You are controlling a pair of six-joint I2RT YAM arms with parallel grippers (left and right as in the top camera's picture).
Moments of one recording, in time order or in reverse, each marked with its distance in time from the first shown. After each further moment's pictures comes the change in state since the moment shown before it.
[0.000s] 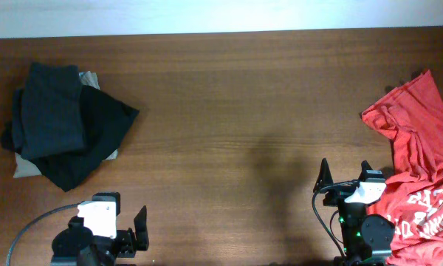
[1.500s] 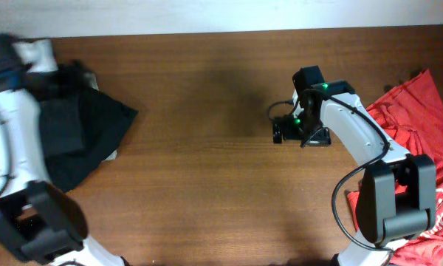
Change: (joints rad) left arm 0.367 1.593 1.040 0.200 0.314 -0.027; right arm 0.178 1.842 1.376 -0.952 -0.163 0.126
